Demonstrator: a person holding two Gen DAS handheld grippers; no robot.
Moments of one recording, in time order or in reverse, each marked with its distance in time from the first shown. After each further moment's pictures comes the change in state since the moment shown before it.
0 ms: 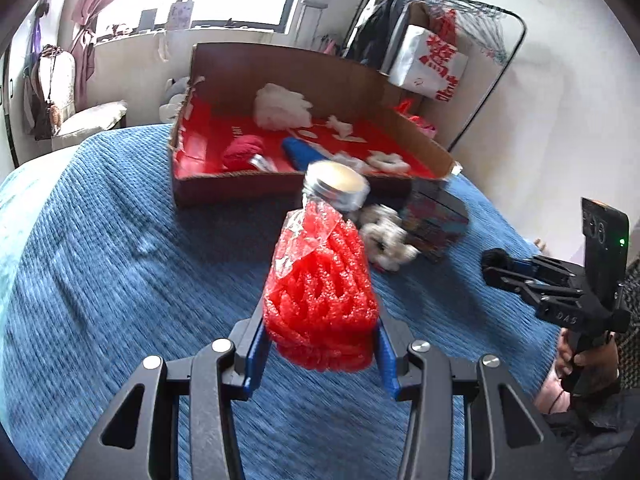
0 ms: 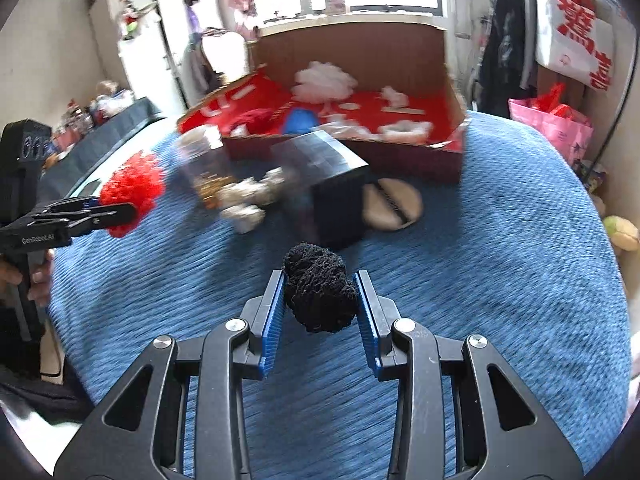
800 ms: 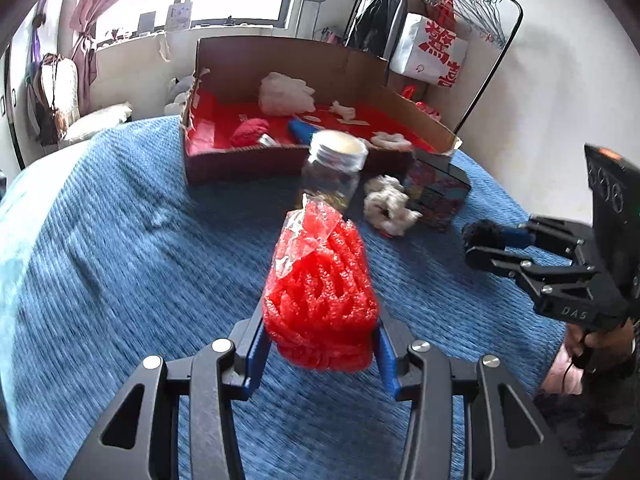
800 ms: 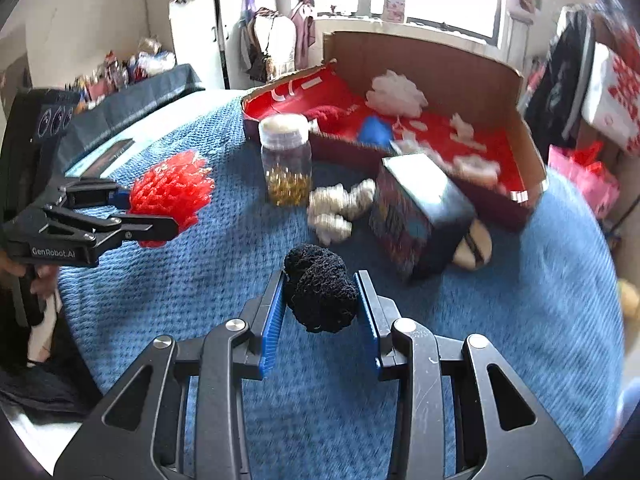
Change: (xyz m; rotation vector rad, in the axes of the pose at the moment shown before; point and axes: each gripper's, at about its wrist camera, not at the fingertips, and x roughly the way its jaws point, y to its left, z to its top) left arm -0.006 0.004 -0.012 0.039 0.032 0.059; right arm 0.015 0.059 0.018 -0.214 0.013 0.013
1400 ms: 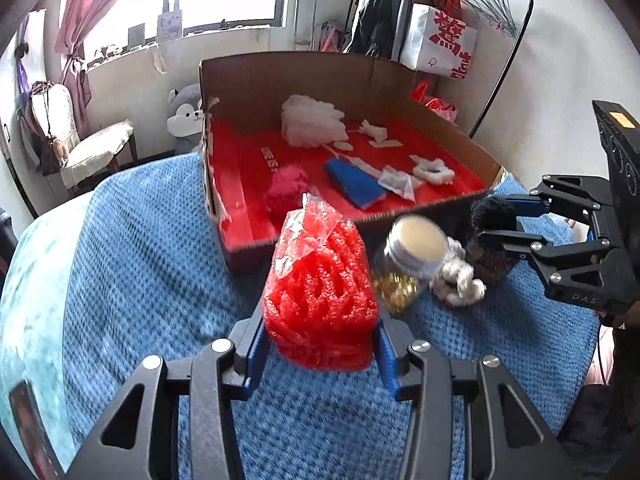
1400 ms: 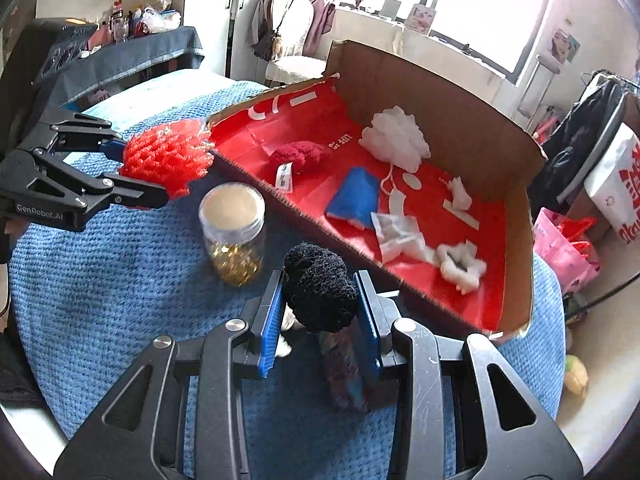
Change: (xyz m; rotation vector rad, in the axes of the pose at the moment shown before) left arm 0.022 0.039 0.082 0.077 0.033 0.049; right arm 0.041 -0.013 0.087 -0.190 0.069 -0.093
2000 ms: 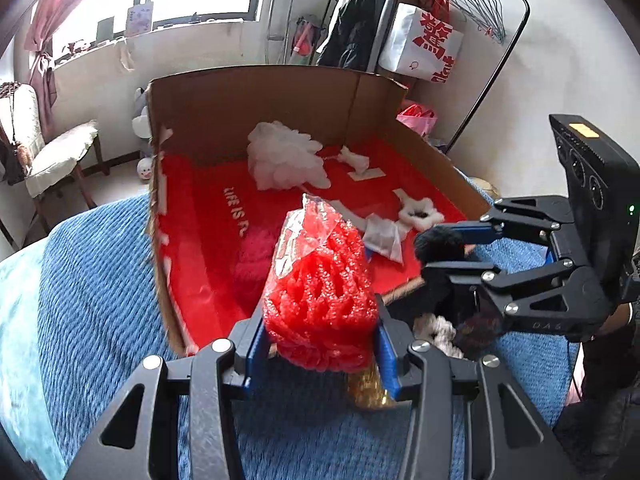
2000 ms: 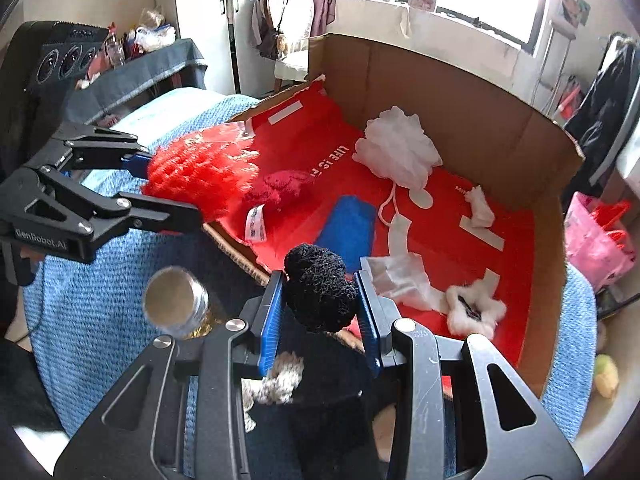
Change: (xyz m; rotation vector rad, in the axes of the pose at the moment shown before) left arm 0.041 0.004 0.080 0.009 0.035 -0.135; right arm 0.046 -0.054 0.047 0.103 0.040 0.151
